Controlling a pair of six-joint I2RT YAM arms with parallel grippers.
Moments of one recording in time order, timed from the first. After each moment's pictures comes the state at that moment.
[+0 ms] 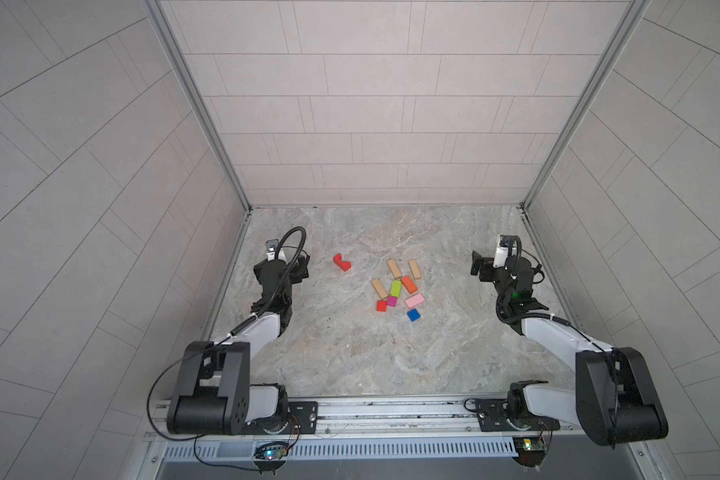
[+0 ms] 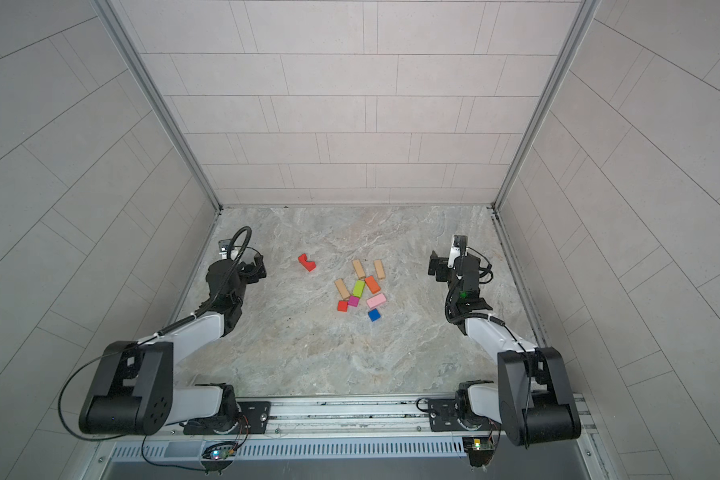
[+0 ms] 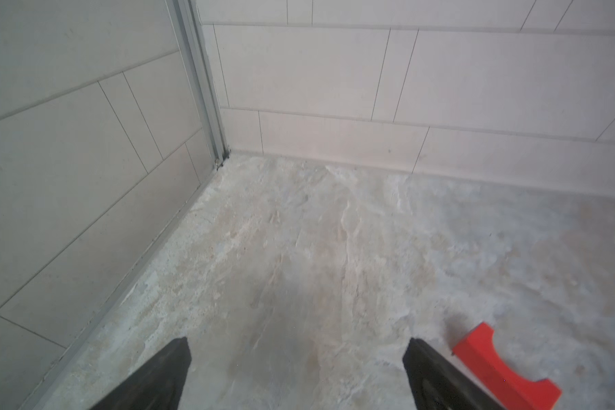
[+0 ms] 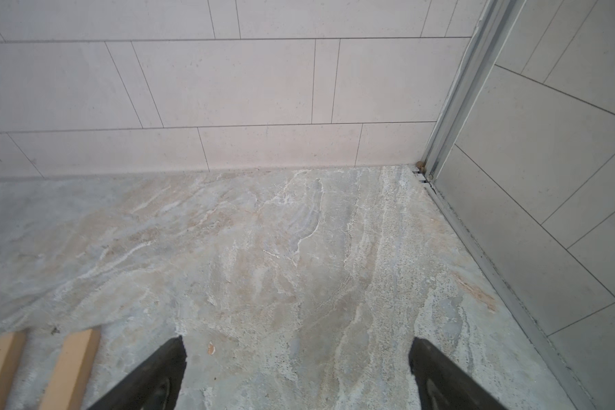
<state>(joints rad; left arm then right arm) -0.04 1.29 0.55 0.43 -0.26 -0.11 0.04 1.22 0.54 0.38 0.16 0.10</state>
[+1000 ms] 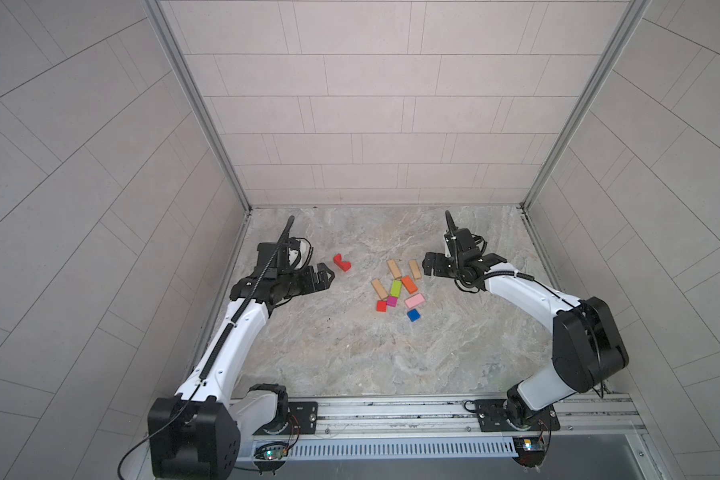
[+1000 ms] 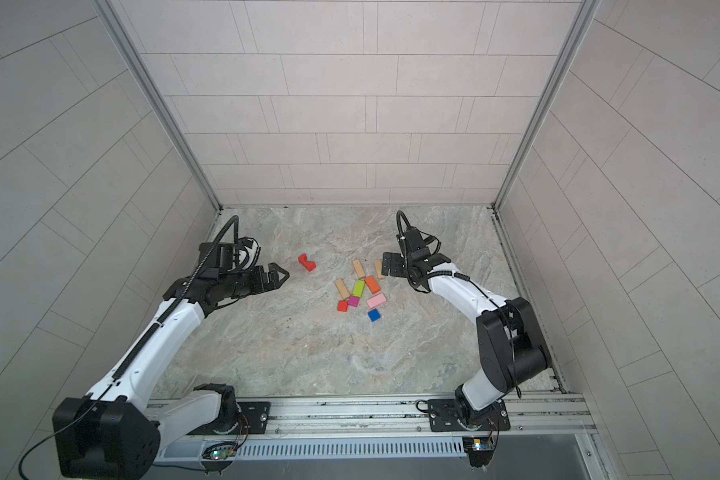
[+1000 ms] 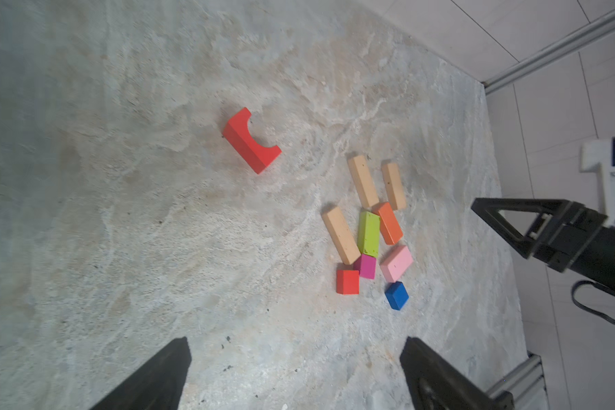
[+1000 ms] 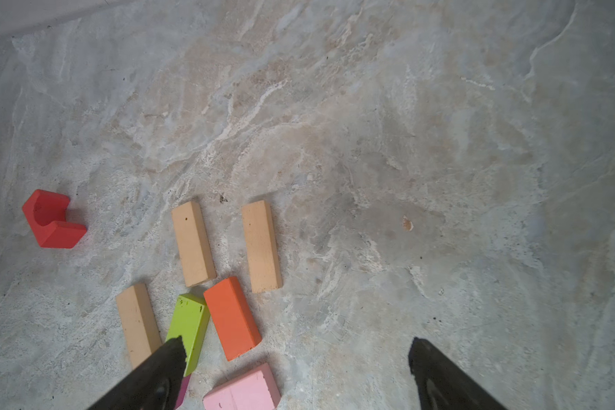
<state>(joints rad) -0.11 1.13 0.90 -0.63 0.44 -0.34 0.37 1.58 1.09 -0.39 0.06 0.47</state>
